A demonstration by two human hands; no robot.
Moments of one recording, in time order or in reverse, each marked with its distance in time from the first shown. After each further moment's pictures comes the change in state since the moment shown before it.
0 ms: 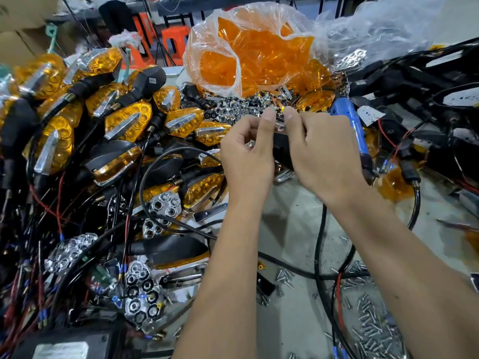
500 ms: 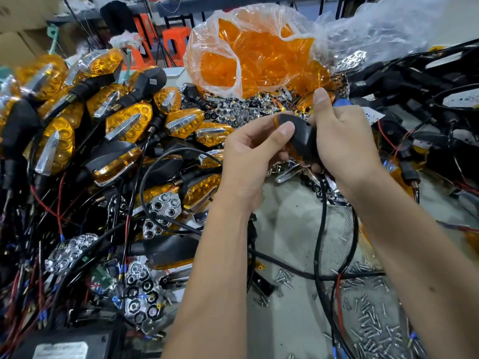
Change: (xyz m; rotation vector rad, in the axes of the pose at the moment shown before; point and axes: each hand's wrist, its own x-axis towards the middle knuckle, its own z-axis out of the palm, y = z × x) left_hand 0.001 0.005 -0.009 -0.417 -0.346 -0.197; right_hand 0.011 0.005 -0.015 0.499 -0.029 0.432
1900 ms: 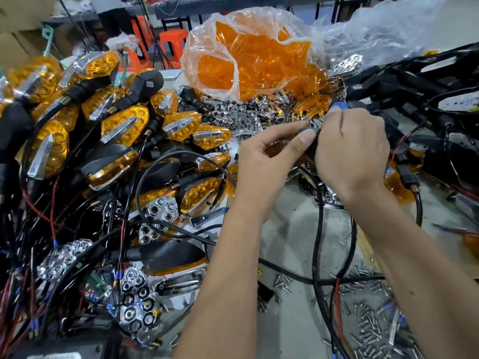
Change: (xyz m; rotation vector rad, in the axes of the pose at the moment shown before) left_hand -0.005 -0.008 0.017 0.099 -0.010 0.065; right_hand -0.003 0.012 -0.004 -0.434 0.296 -0.246
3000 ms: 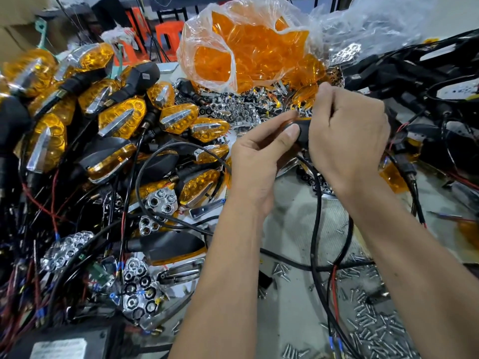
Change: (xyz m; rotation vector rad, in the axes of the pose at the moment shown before) left_hand -0.007 0.002 0.004 -0.273 0.127 -0.195; right_hand 0.000 -0.005 0.000 -0.048 0.074 -0.147
